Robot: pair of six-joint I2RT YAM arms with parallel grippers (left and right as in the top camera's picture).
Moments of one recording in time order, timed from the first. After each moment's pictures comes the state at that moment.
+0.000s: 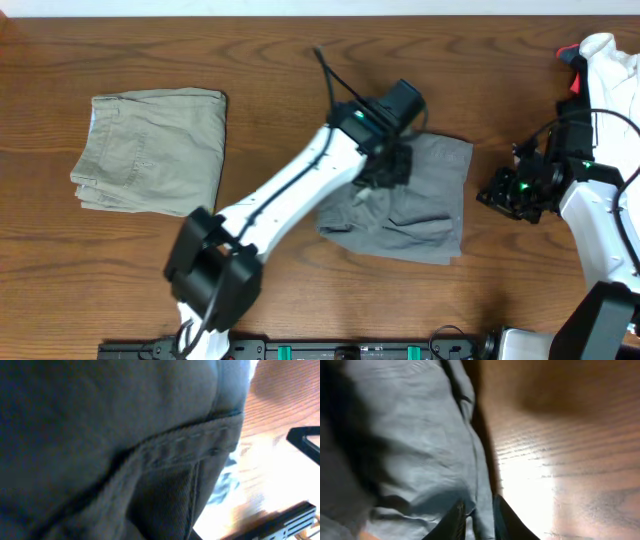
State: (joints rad) left arm -0.74 1.94 1.75 -1.09 0.21 -0.58; right arm -0.24 1.49 0.94 -0.85 -0.37 0.21
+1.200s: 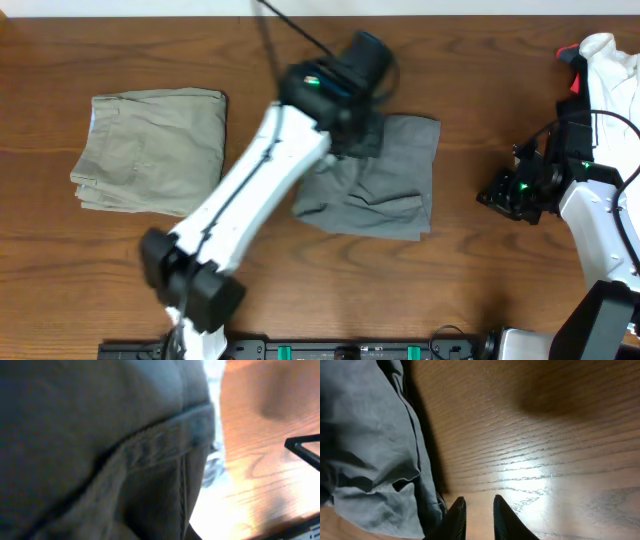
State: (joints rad) left arm -0.70 1.94 1.99 -1.28 0.09 -0.45; right arm -0.24 1.49 0.94 -0.84 -0.37 0.22
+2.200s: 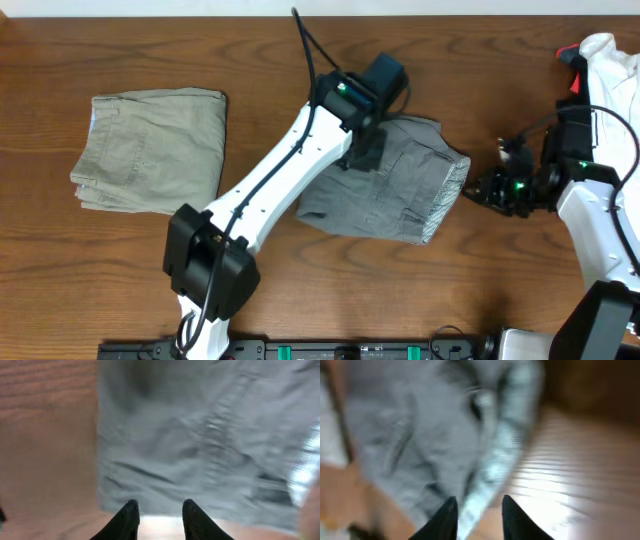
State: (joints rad) left arm -0.68 2.00 1.86 -1.26 -0.01 -0.40; right arm -0.21 1.49 0.94 -0.82 -0.60 0.06
